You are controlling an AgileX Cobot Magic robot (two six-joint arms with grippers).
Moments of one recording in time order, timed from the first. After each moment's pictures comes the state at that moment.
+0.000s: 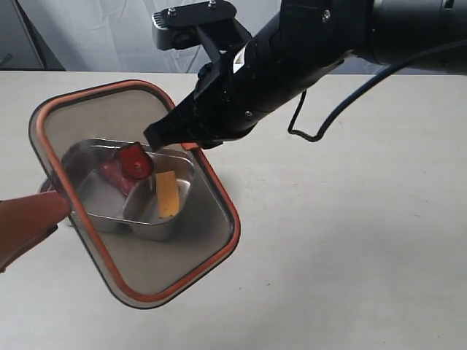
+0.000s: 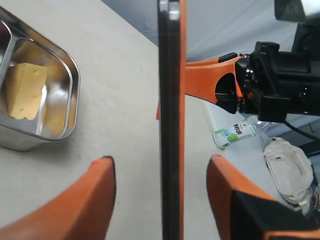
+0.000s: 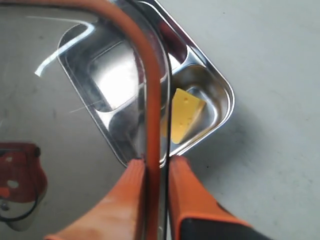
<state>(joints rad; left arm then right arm) -0.02 0.44 -0.17 -1.44 0.58 0.56 0.77 1.66 -1.29 0.29 0.63 -0.15</state>
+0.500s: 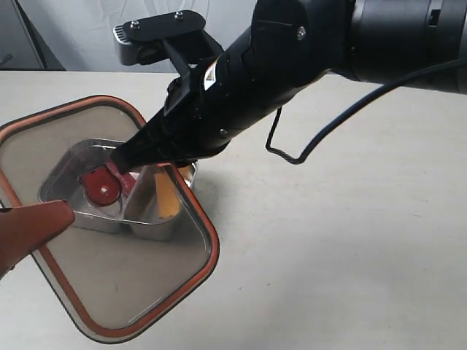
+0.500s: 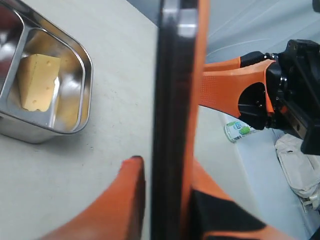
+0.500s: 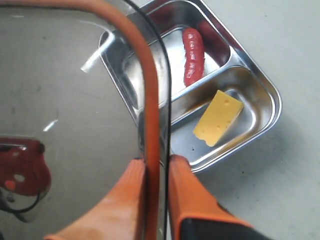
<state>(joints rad) -0.02 0.51 -0.17 -1.45 0.58 0.60 0.85 1.66 -1.29 0.30 0.62 -0.14</state>
